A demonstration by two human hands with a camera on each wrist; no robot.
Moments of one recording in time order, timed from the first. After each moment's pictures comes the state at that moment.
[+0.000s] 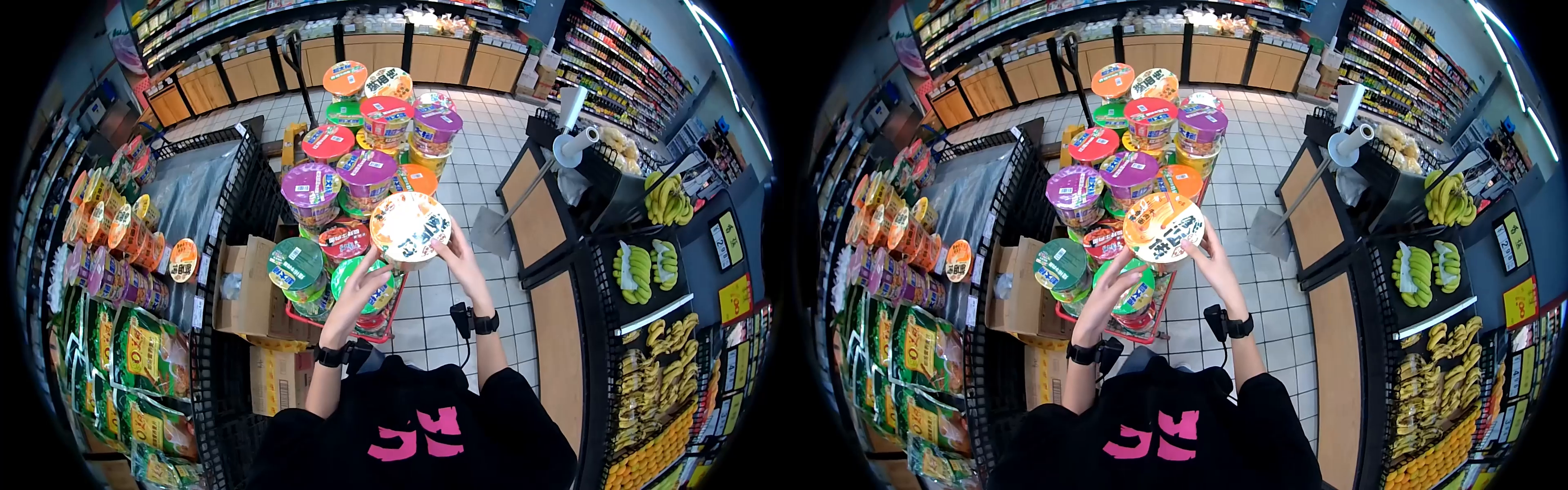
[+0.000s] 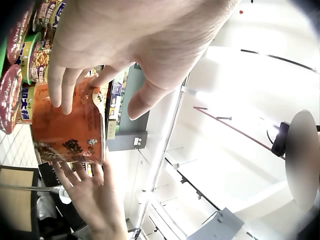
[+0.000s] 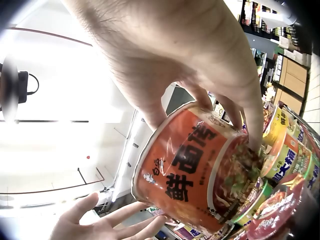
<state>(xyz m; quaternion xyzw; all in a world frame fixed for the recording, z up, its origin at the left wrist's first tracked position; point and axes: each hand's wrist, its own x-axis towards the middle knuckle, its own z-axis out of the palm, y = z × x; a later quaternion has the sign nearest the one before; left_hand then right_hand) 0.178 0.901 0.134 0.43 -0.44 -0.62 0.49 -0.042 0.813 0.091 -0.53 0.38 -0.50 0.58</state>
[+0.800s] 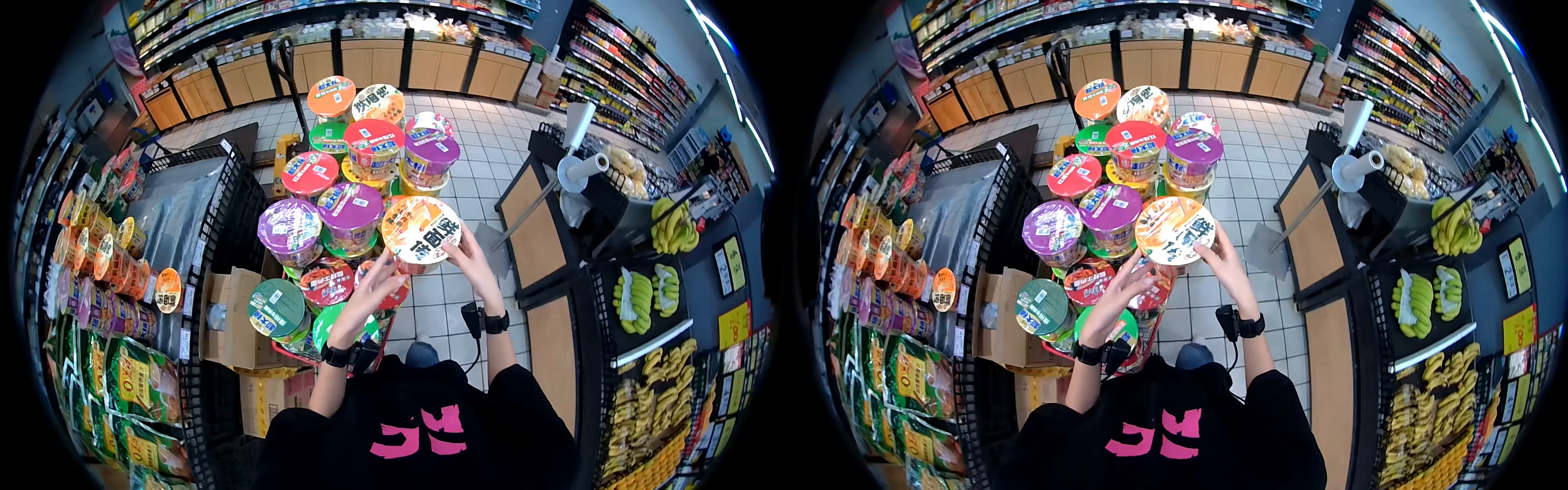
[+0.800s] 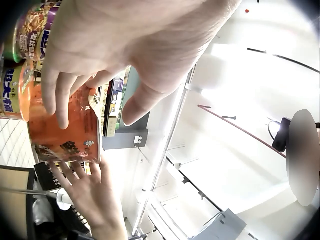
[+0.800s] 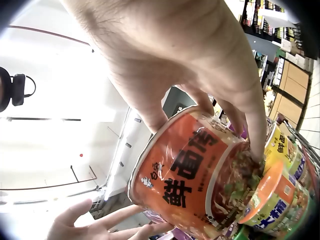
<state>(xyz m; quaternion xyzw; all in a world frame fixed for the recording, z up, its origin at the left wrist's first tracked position) 0.140 0.775 0.118 0.41 -0.43 -0.66 0.45 -0.089 0.691 0.097 -0.49 0.39 -0.46 0.63</state>
